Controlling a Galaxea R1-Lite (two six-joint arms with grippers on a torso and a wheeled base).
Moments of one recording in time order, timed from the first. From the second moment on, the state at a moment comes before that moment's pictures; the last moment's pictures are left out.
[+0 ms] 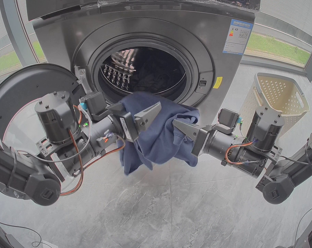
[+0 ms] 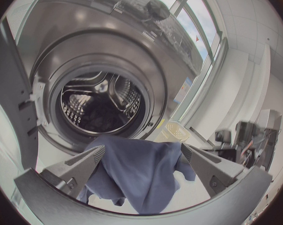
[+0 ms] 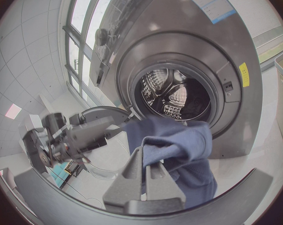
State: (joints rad) left arm -0.60 1.75 -0.74 -1.11 -0.04 -0.22; right arm 0.67 1.88 -0.73 -1.26 0.18 0.38
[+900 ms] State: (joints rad) left arm -0.62 1.89 -0.48 -1.43 -0.05 -0.20; right arm 0.68 1.89 -0.94 -1.15 0.16 0.44
